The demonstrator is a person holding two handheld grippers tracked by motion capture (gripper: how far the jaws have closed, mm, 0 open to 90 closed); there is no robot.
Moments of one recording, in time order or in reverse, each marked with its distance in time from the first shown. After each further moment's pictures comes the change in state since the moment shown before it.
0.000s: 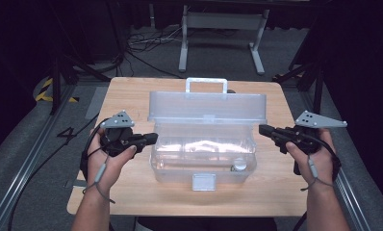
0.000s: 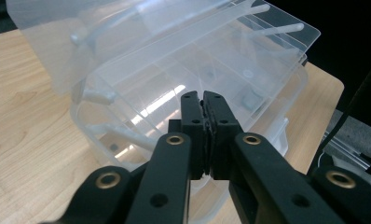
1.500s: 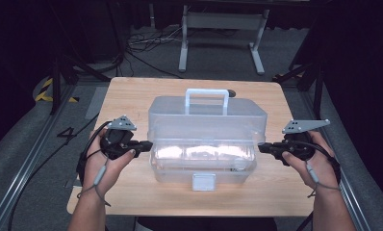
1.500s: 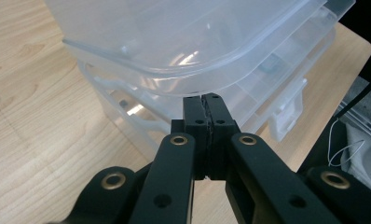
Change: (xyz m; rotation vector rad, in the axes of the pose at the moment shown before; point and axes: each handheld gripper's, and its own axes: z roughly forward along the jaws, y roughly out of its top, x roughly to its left) left arm -0.003 -0.003 0.000 0.177 0.062 -0.031; right arm 0.007 -0.009 0.003 0.335 0.035 -0.025
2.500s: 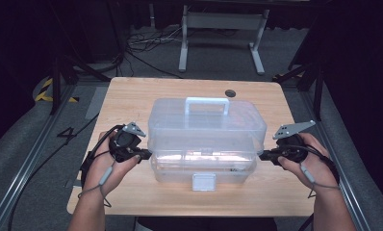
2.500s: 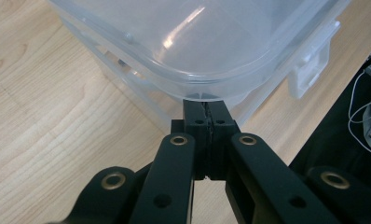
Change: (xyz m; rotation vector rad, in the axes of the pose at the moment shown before) left arm -0.003 -0.001 0.017 0.196 0.032 0.051; right arm 0.000 -0.005 0.014 0.185 -0.004 -0.069
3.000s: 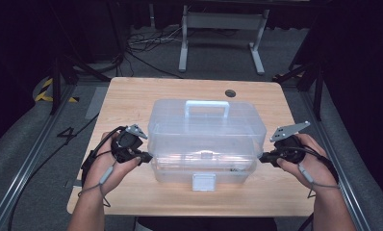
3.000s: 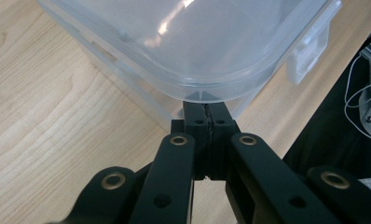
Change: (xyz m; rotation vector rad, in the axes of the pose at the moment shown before) left arm 0.002 -0.001 0.007 0.059 -0.035 0.020; right arm -0.001 -0.001 0.005 0.049 0.009 -0.048
